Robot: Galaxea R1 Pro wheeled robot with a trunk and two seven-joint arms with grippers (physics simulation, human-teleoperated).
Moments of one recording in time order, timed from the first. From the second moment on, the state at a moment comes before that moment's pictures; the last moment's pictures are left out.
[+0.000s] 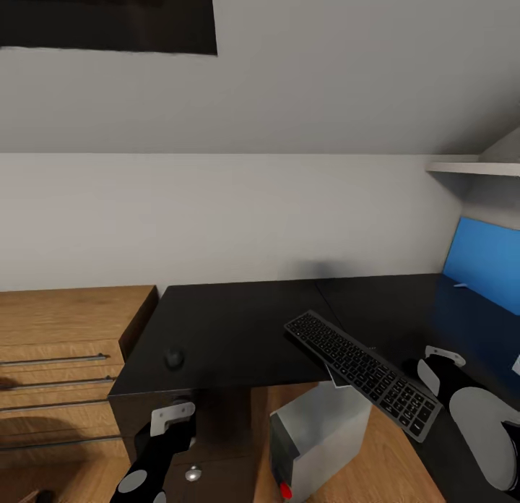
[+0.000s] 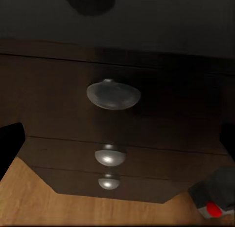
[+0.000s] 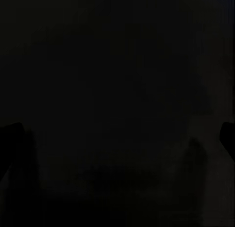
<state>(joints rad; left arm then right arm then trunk) 0.00 -0.06 -0.15 -1.48 0.16 0.39 0.35 -0.91 -0.28 -0.33 -0.20 0.03 0.33 -0.21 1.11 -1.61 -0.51</state>
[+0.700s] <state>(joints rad) 0.00 -0.06 -0.15 -1.48 0.16 0.39 0.35 -0.91 -0.27 -0.33 -0.20 0.04 0.32 -0.21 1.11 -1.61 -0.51</state>
